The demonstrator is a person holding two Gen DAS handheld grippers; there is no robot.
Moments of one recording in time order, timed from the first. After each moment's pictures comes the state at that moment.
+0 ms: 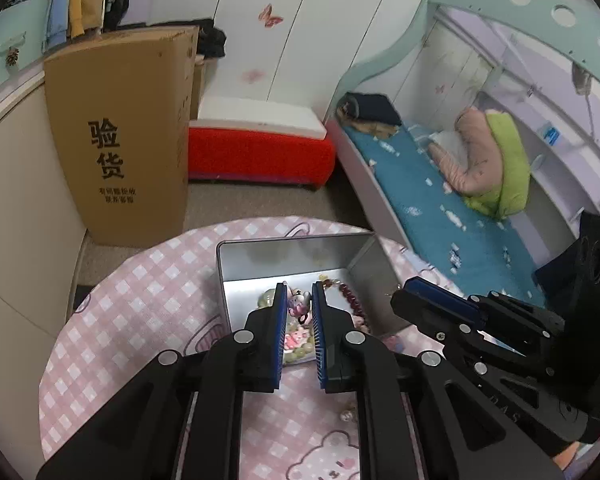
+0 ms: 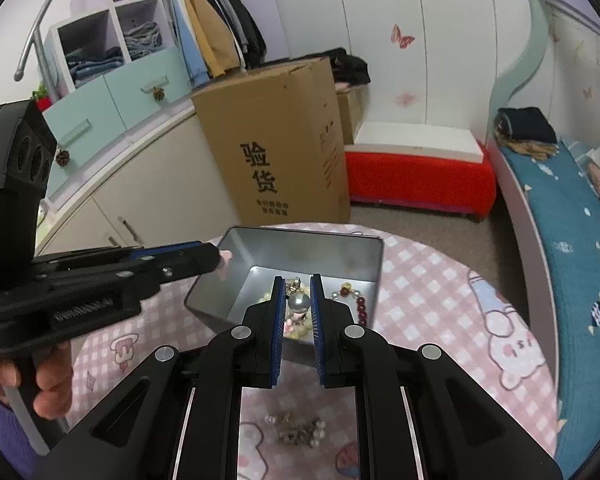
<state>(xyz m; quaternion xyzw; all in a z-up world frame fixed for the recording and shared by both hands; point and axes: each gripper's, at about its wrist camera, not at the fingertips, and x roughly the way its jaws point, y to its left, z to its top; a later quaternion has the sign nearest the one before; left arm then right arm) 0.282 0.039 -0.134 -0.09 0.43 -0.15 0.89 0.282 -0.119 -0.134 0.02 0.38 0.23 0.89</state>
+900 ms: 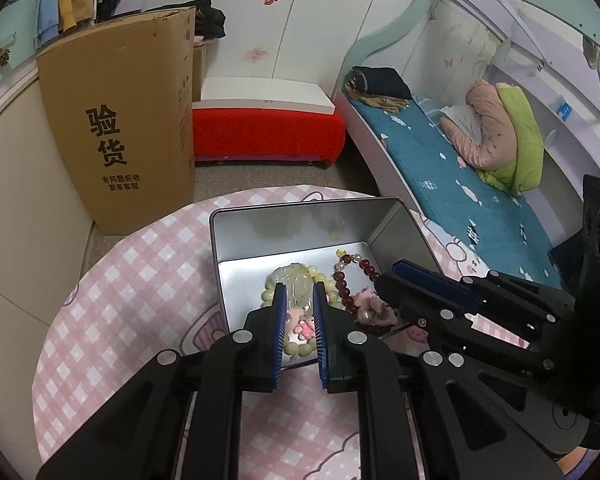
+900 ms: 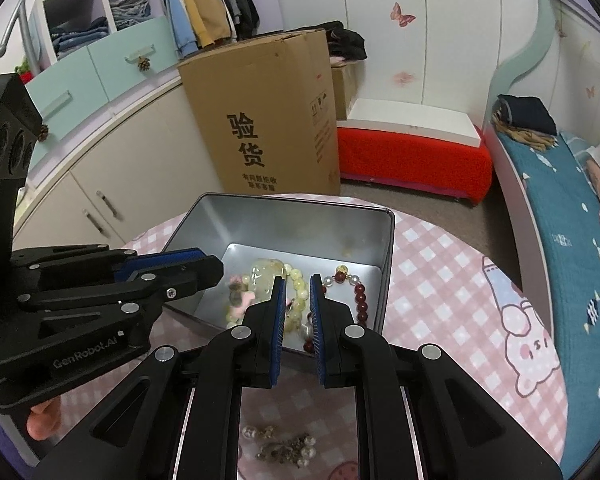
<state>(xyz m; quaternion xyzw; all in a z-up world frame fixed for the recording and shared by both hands) 0.287 0.030 -0.162 -0.06 0.45 -0.13 0.88 0.297 -0.102 -0.162 -0.01 0.41 0.21 0.89</state>
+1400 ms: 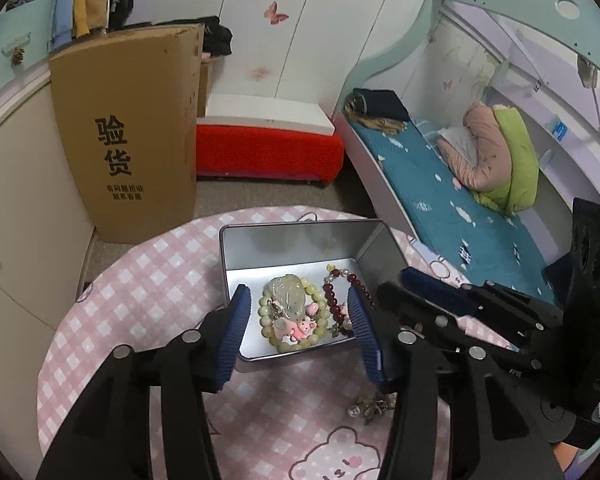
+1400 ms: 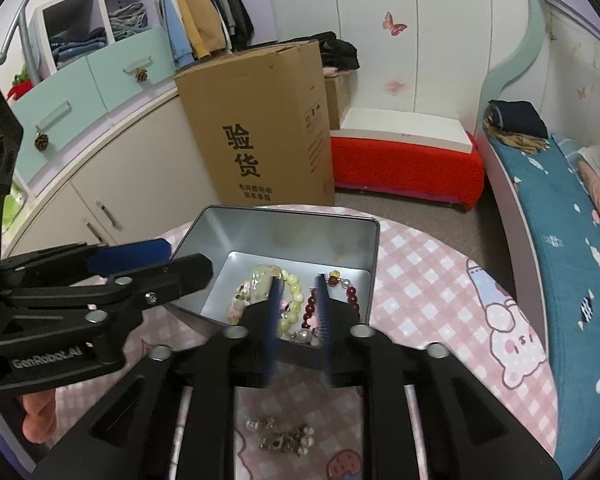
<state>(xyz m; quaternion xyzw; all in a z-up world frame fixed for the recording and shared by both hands) 0.267 0.041 -0.138 -0.08 0.42 -0.13 0.89 0.280 -0.115 -0.143 0.00 0.39 0.19 0.90</state>
